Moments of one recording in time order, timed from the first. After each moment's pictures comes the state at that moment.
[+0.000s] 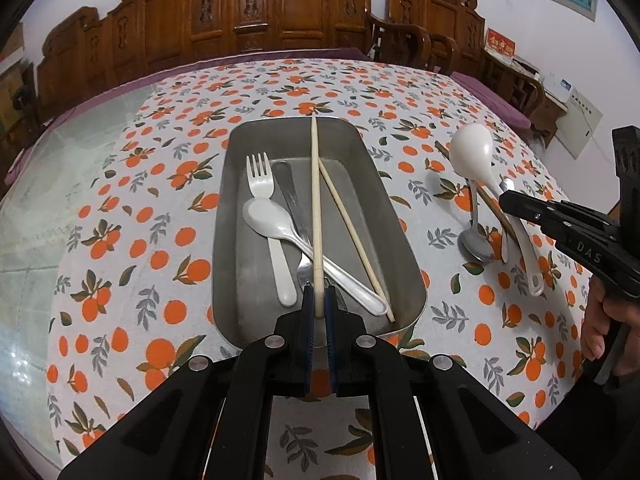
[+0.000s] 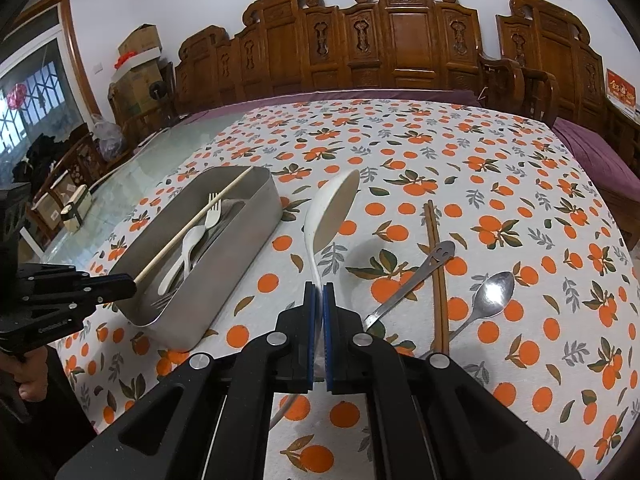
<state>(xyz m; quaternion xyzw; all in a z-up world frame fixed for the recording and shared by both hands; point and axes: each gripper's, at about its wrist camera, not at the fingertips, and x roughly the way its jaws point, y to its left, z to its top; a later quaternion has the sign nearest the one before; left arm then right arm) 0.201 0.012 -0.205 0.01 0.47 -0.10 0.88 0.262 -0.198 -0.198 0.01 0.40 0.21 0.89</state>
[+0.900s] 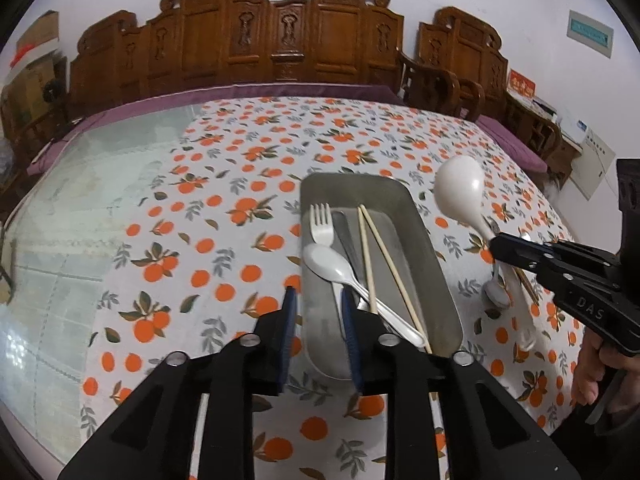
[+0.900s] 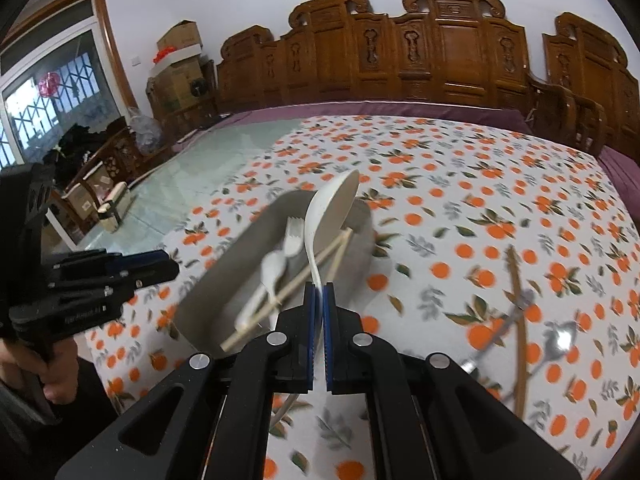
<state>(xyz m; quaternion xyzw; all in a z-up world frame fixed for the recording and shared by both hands) 0.202 0.066 -0.169 -0.02 0.41 -0.06 0.91 0.267 -0.120 -0.165 0.01 0.38 0.28 0.88</state>
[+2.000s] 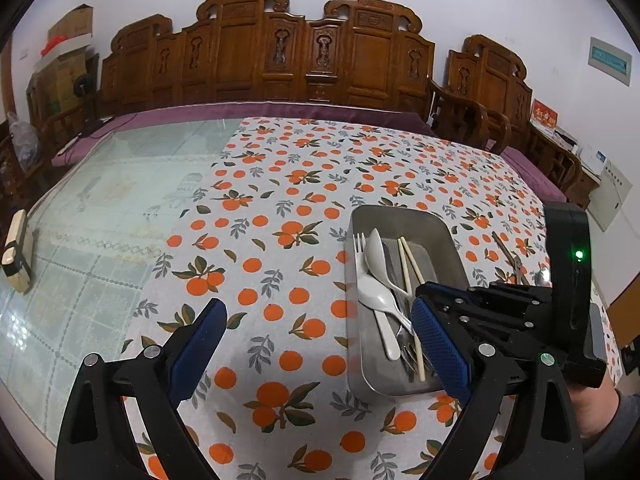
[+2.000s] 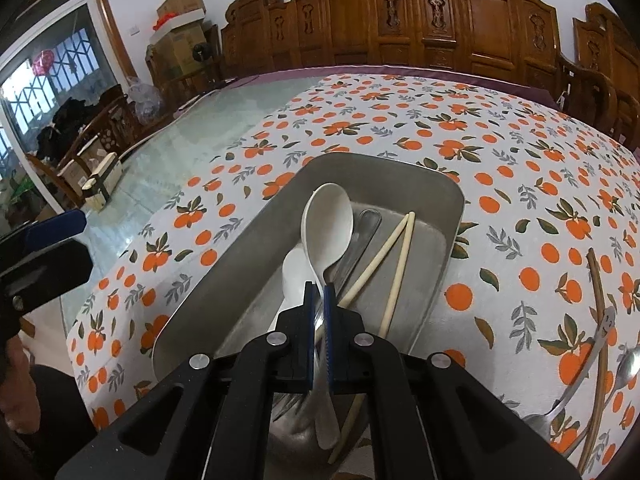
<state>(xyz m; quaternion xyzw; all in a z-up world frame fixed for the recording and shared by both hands) 0.202 0.098 -0.155 -0.04 0.38 -0.01 0.92 0.306 -0.044 -0.215 -0.01 0.43 0.29 0.85</state>
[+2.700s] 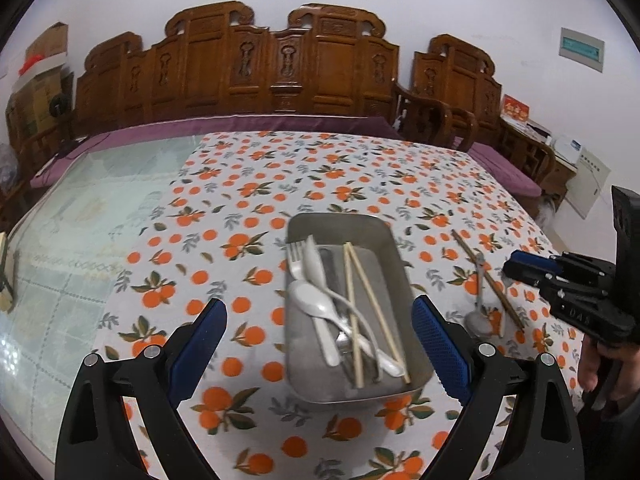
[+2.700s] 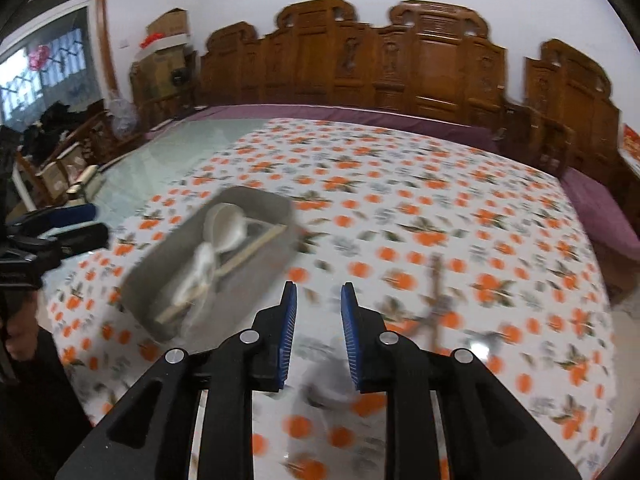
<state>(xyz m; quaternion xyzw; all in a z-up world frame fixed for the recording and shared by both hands) 0.194 0.047 -0.147 -0.03 0.36 -0.06 0.93 0.267 -0.188 -0.161 -0.05 0.37 0.22 0.90</state>
